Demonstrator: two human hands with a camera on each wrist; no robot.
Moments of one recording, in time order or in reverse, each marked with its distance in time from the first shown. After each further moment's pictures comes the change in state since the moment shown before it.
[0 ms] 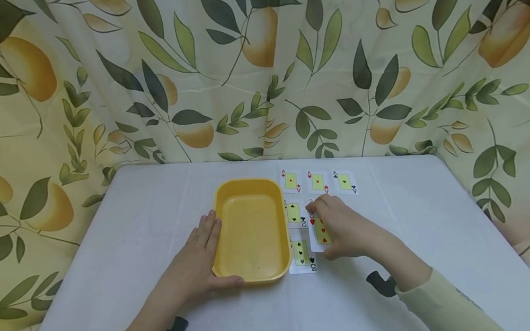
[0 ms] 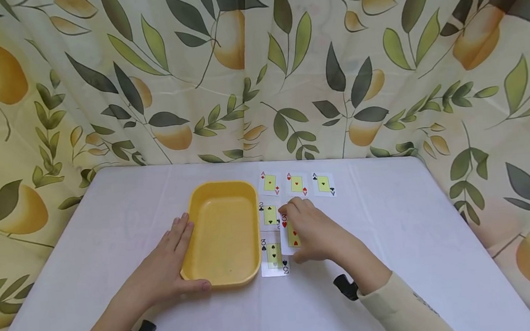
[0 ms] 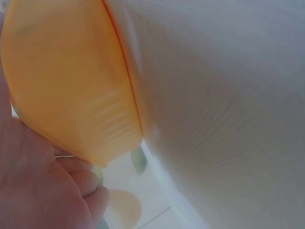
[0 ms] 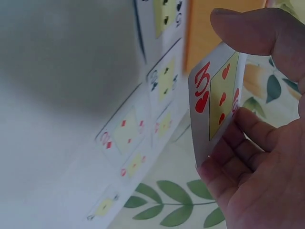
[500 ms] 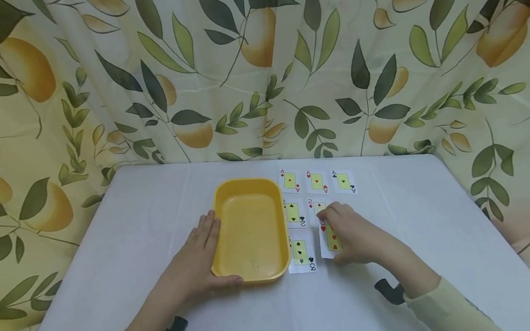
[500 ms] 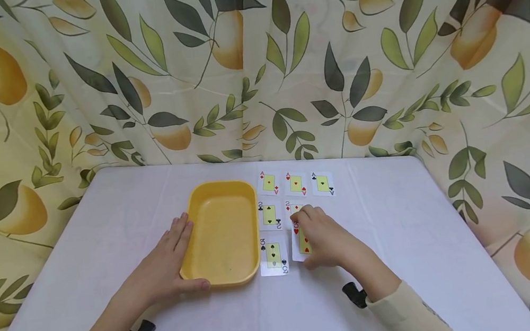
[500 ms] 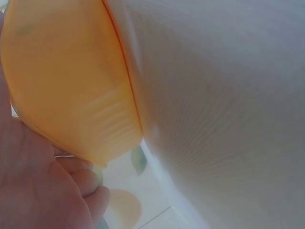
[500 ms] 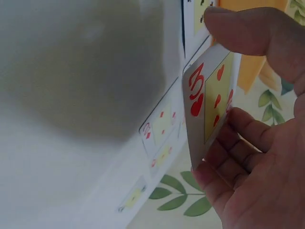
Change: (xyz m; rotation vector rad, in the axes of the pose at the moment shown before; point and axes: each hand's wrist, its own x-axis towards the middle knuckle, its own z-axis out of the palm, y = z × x) left_hand 0.000 -0.001 0.002 0.011 0.010 0.013; right_hand -0.015 0.021 0.013 -0.030 -0.008 0.041
